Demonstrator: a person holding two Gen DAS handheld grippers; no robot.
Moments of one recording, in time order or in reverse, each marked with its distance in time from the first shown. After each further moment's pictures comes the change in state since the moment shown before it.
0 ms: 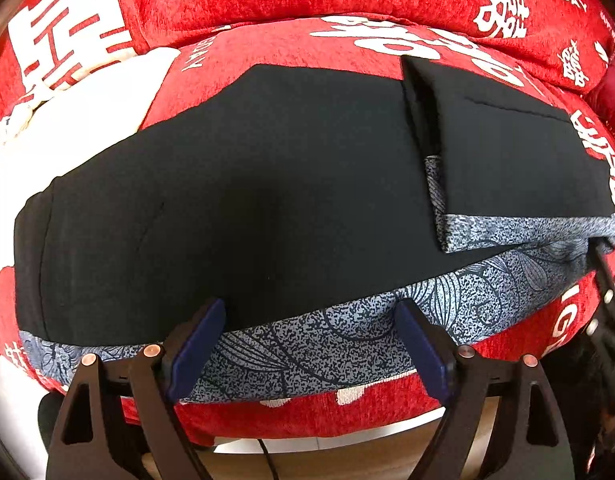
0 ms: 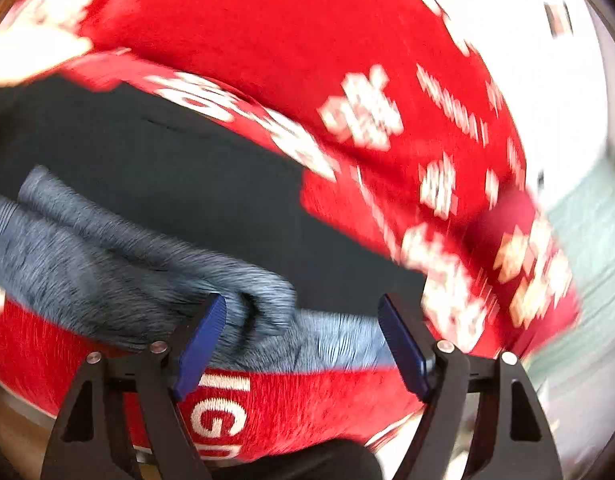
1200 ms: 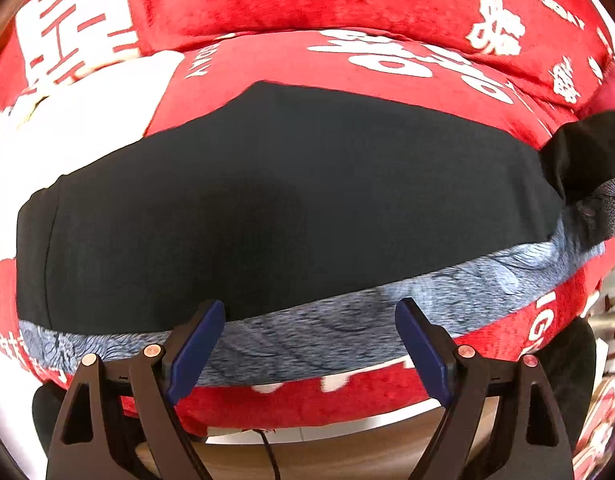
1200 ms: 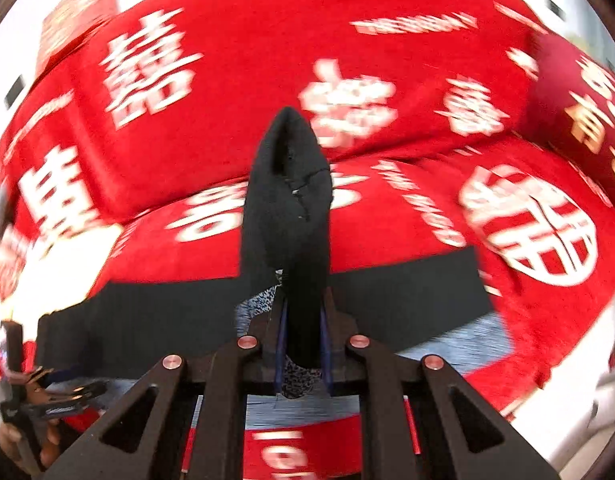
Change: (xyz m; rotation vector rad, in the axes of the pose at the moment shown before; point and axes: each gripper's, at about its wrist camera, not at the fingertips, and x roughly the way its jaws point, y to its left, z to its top) left arm -0.017 -0.006 0.001 -0.007 -0.019 -0.040; right arm 0.053 -0.212 -0.037 0.791 0.078 0.496
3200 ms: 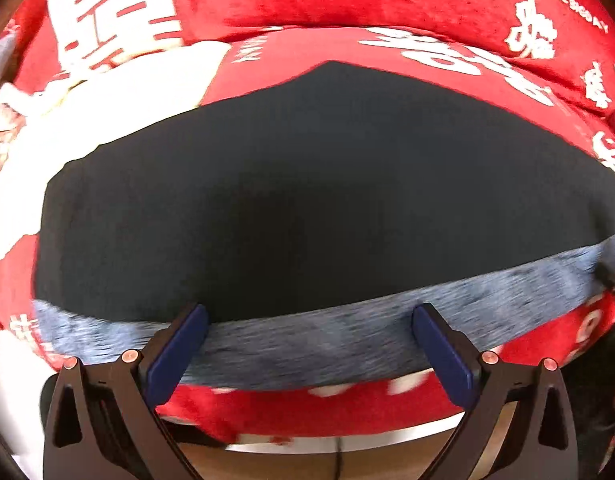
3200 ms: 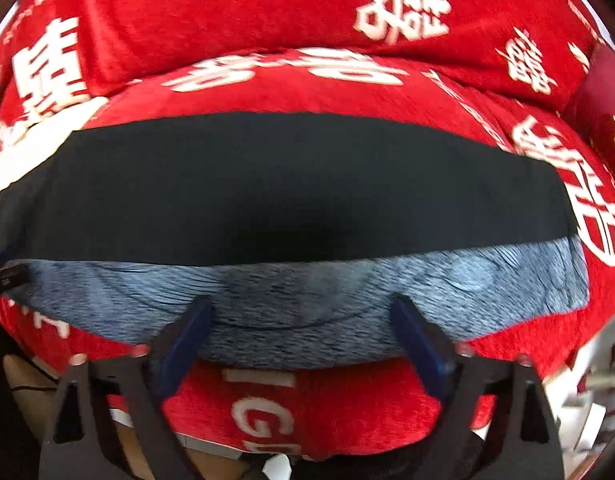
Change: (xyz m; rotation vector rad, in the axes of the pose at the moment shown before) left arm 0.015 0.039 -0.027 -0.060 -0.041 0.154; right arm 0.094 0.056 -0.089 -0.239 0.274 -0.041
